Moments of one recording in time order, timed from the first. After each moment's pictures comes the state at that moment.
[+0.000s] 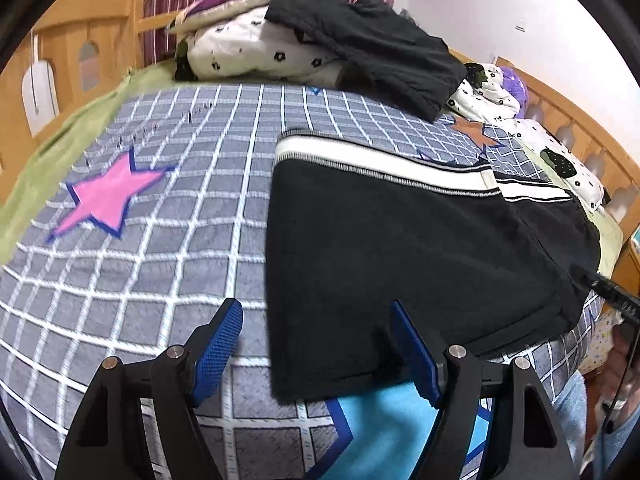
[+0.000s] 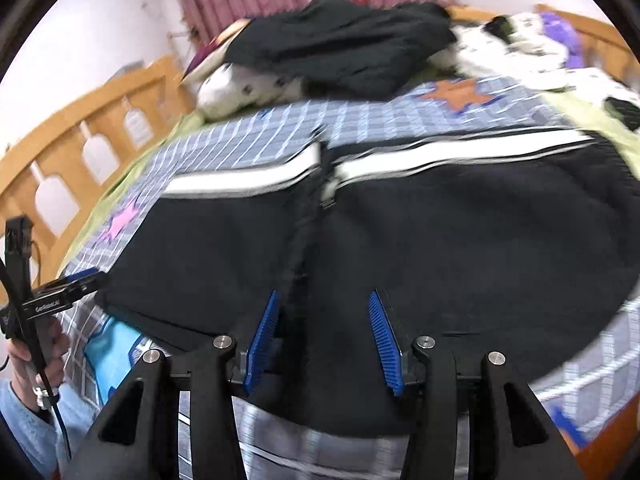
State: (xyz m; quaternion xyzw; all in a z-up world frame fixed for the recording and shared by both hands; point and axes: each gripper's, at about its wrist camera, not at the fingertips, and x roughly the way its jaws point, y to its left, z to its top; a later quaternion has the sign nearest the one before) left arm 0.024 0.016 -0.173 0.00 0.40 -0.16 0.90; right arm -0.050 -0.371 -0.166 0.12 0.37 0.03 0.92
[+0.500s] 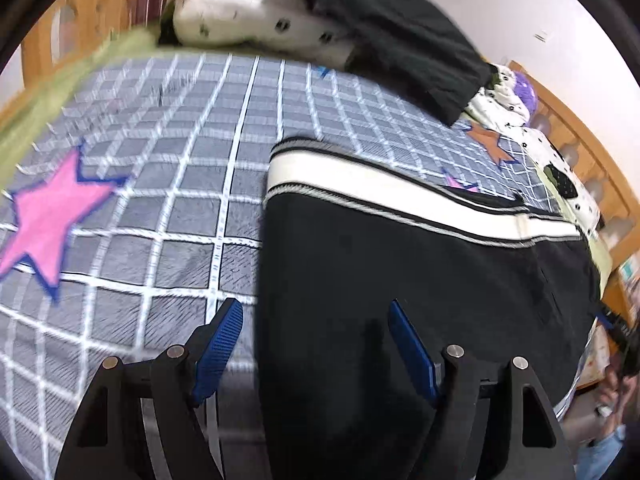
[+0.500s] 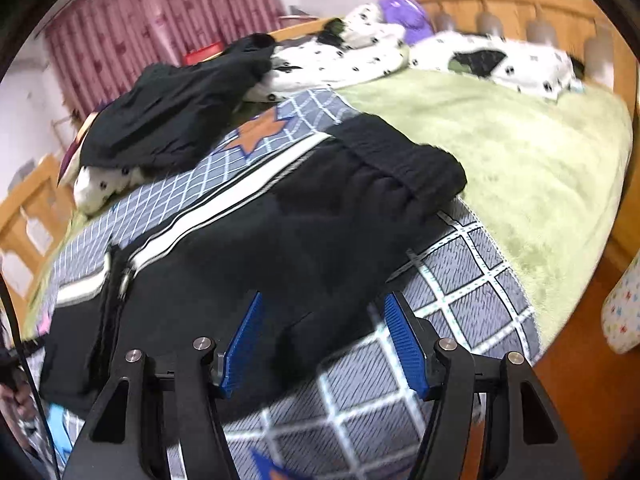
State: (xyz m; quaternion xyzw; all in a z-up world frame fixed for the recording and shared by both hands) left arm 0.134 0.009 -0.199 -0.06 0.48 -0.19 0.86; right arm -0.085 -0.553 -0.177 0.22 0.34 -0.16 0.90
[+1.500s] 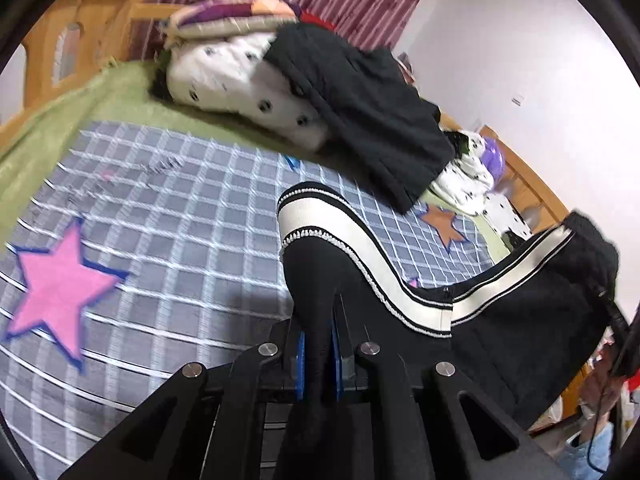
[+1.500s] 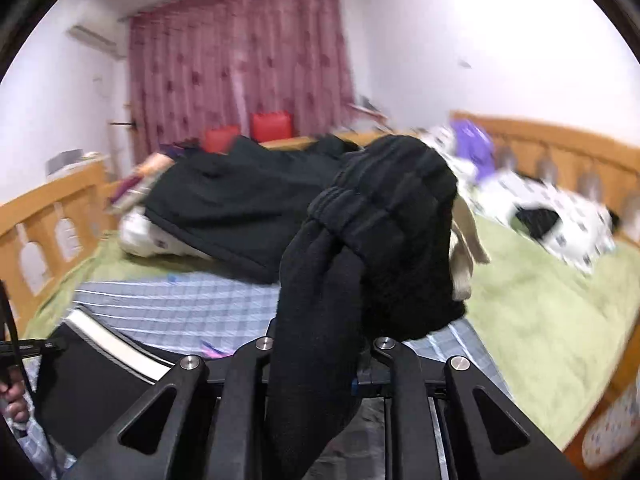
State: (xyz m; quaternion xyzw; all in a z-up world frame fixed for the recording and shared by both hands) left arm 0.139 0.034 -0.093 -0.13 0.38 -0.22 0.89; right arm -0.010 -0.431 0.006 0.07 0.19 -0.10 0.97
